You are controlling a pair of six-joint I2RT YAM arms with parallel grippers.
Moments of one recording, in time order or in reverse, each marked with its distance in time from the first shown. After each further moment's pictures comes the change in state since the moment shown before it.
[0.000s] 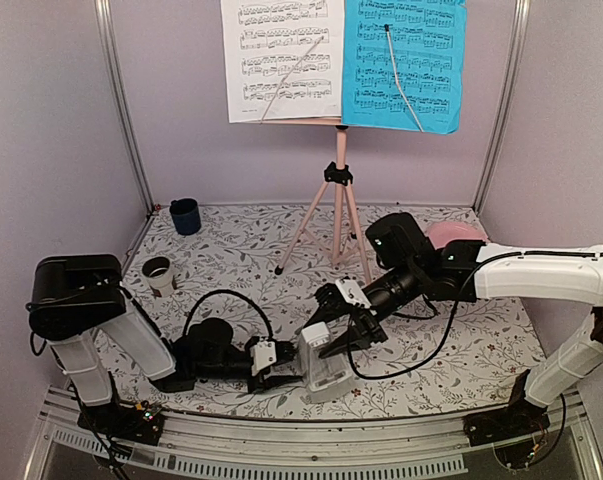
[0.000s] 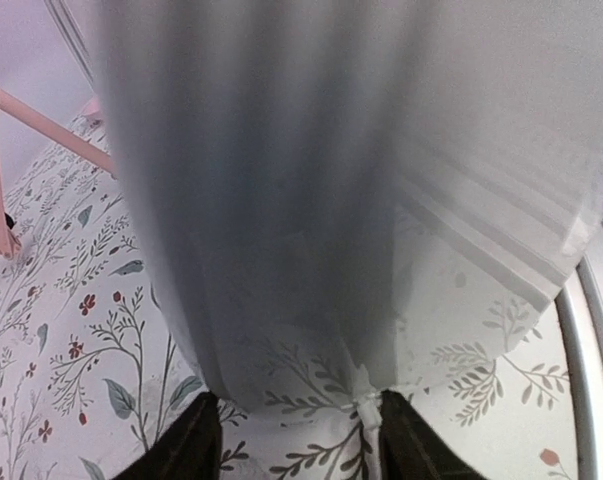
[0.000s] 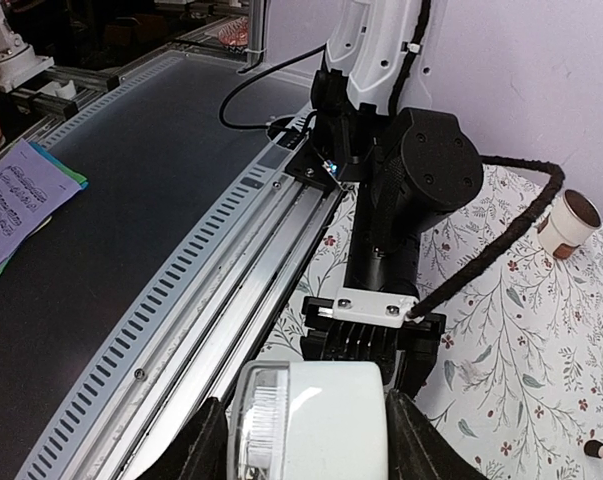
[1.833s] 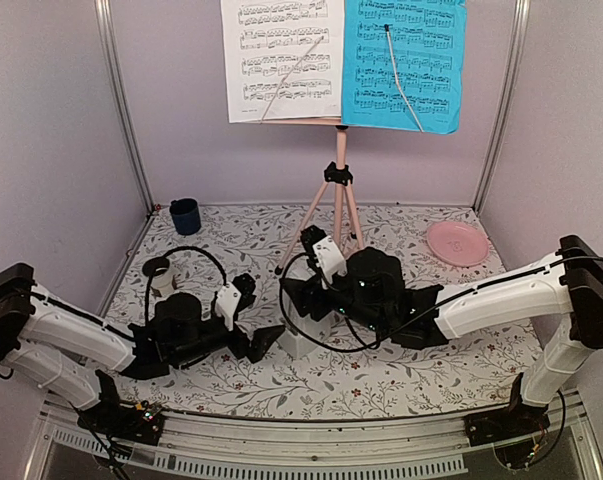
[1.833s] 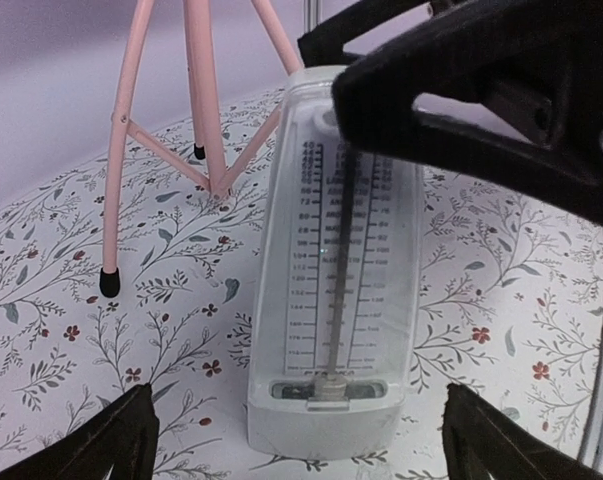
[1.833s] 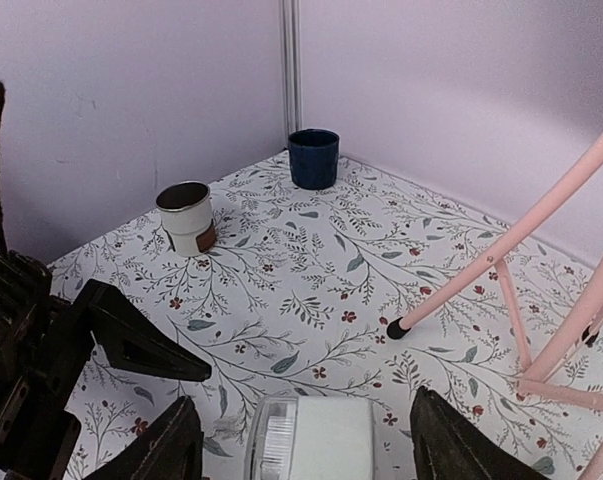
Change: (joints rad) left arm 0.044 -0.463 -0.023 -0.322 -0.402 -0.424; right arm 0.167 0.171 -0.127 0.757 1.192 0.809
